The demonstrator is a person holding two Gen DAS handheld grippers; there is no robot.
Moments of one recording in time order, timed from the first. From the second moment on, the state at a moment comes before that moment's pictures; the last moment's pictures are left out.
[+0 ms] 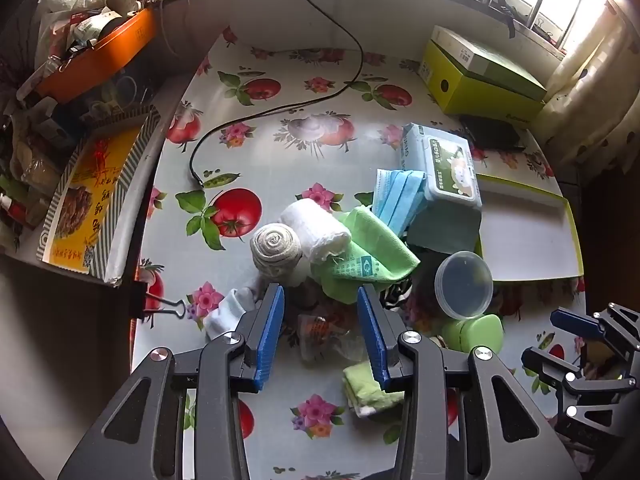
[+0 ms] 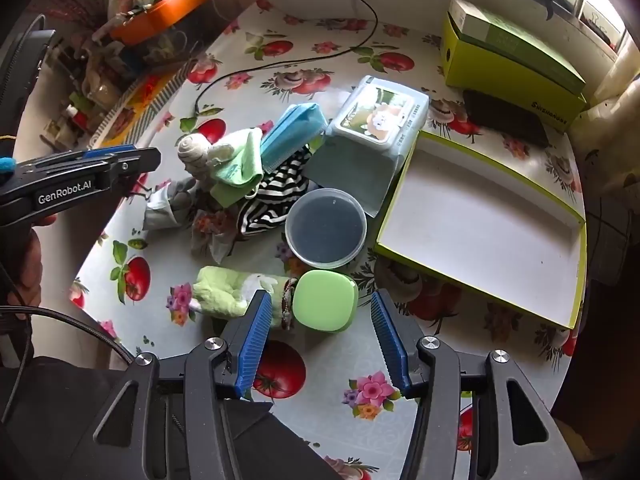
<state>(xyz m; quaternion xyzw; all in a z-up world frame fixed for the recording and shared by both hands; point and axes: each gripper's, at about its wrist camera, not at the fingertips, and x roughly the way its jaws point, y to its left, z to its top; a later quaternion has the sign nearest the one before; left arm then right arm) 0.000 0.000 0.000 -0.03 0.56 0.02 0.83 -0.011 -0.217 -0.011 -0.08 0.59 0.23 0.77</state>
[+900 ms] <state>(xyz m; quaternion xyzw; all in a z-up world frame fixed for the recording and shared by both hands) -0.001 0.000 0.000 -0.03 0.56 0.02 0.83 -0.007 -0.213 -0.011 -0.08 0.59 0.23 0.77</state>
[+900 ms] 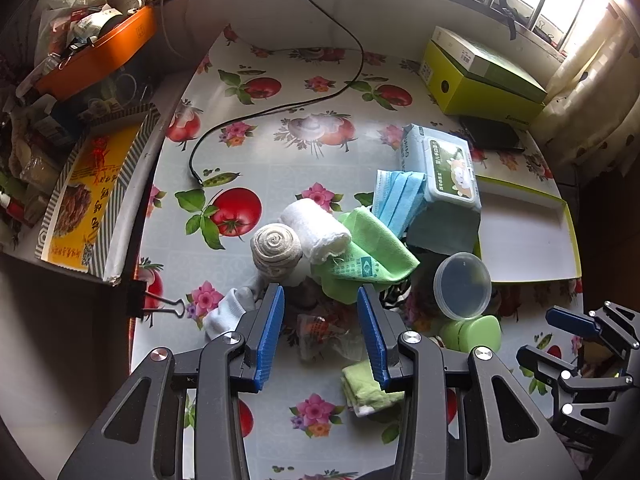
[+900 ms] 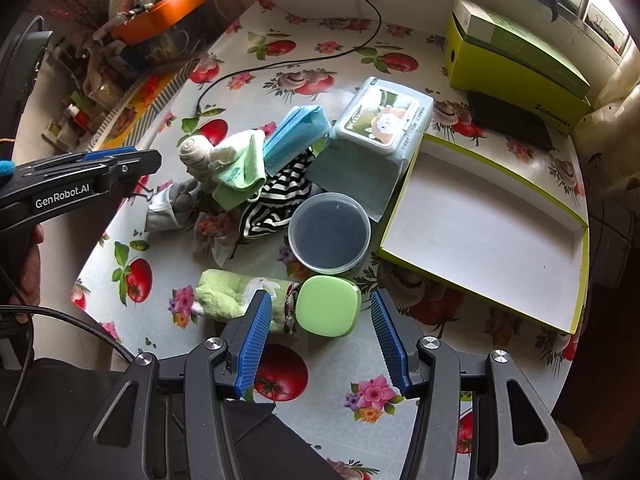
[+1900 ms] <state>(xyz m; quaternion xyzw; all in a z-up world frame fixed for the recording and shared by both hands) -0.001 0.003 -0.005 -0.04 0.57 0.02 0.82 -0.006 -0.211 -0.014 -0.08 0.59 0.23 0.77</state>
